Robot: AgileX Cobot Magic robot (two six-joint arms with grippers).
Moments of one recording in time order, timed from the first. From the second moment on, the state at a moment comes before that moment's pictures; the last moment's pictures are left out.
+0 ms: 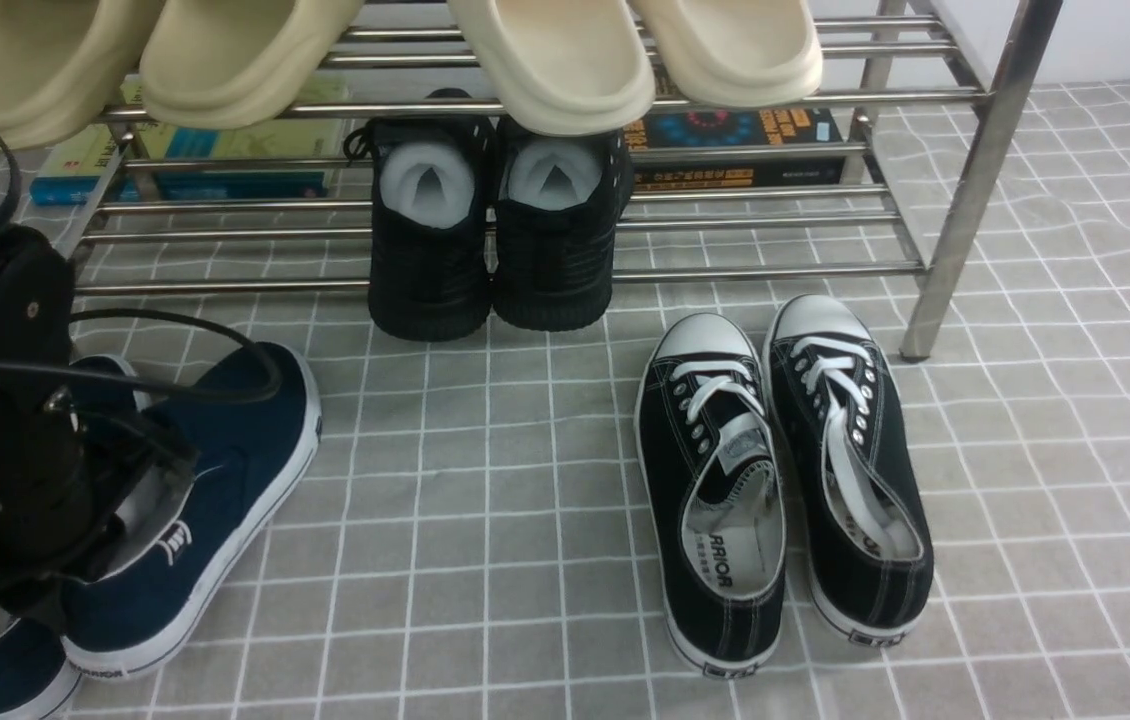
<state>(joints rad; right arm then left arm) 0.05 -0.01 0.01 0.03 0.39 0.08 -0.15 1.52 -0.95 0.26 1.04 -1.18</state>
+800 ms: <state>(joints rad) 0.05 -0.01 0.01 0.03 0.39 0.08 -0.15 1.12 -1.05 0.14 1.21 -0.36</state>
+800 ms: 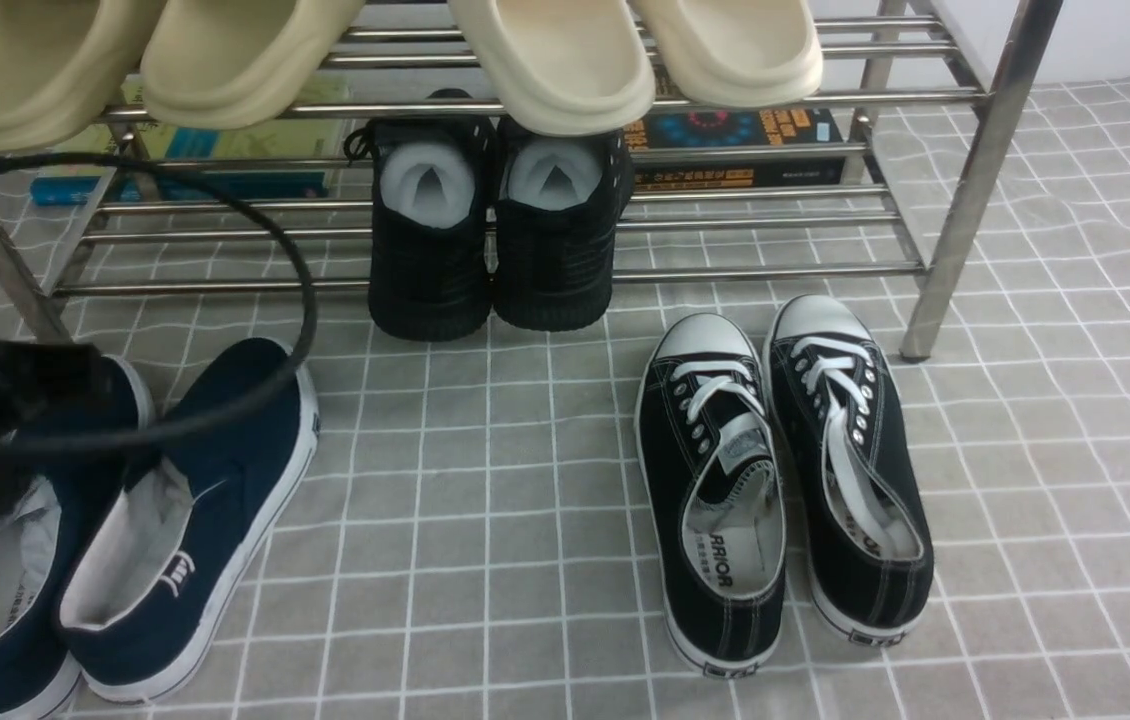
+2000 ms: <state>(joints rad) 0.05 -0.01 0.01 0.03 0.39 0.08 -0.15 0.38 -0.40 -0.03 0.61 -0.08</state>
